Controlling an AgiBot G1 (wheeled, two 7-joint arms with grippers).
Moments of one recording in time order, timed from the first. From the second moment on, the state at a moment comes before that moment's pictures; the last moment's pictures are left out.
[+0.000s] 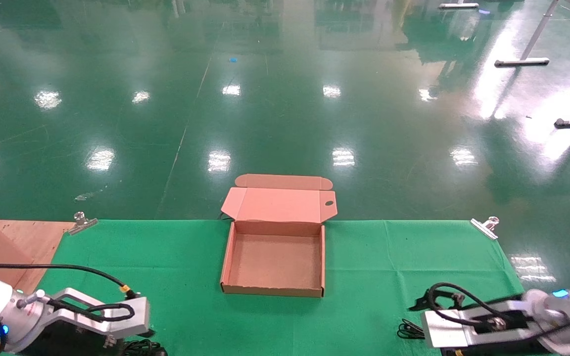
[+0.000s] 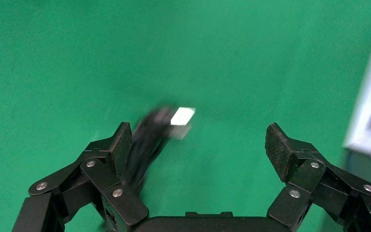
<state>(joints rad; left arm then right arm) -1.49 0.91 0.77 -0.65 1.72 1.43 -0.10 1.37 -0.84 -0.66 0.95 -1.76 -1.35 -0.11</state>
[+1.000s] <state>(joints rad) -1.56 1.06 0.79 -0.09 1.83 1.12 0.20 1.58 -1.15 -0.74 0.19 -1.95 -1.11 -0.45</state>
